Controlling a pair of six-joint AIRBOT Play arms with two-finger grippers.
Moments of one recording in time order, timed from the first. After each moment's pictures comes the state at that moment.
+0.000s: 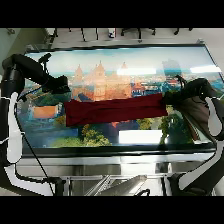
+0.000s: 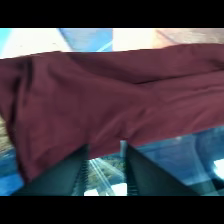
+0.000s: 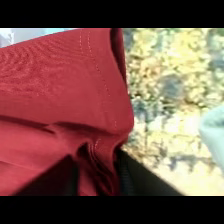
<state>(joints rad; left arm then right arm) -0.03 -1.66 1.81 -1.95 1.50 1.54 -0.29 -1.93 1.54 2.20 -1.25 -2.00</state>
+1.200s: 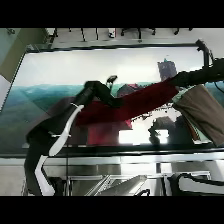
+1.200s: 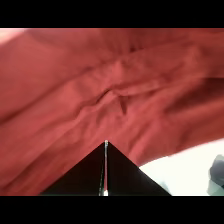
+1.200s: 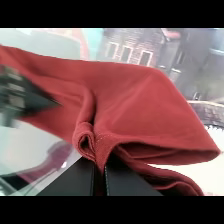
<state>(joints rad) -0.57 -1.99 1.79 -2.03 1.09 1.58 -0.27 -1.42 1.54 2.36 -1.44 -2.05</state>
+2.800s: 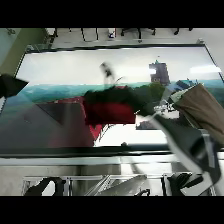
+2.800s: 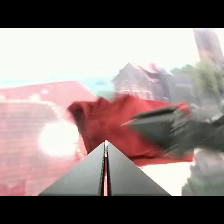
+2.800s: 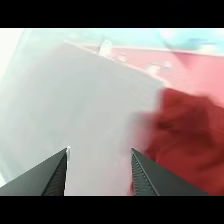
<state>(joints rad) 0.30 -0.88 1.40 -2.17 1.36 1.76 0.72 -1.75 1.53 2.41 -0.45 -1.74</state>
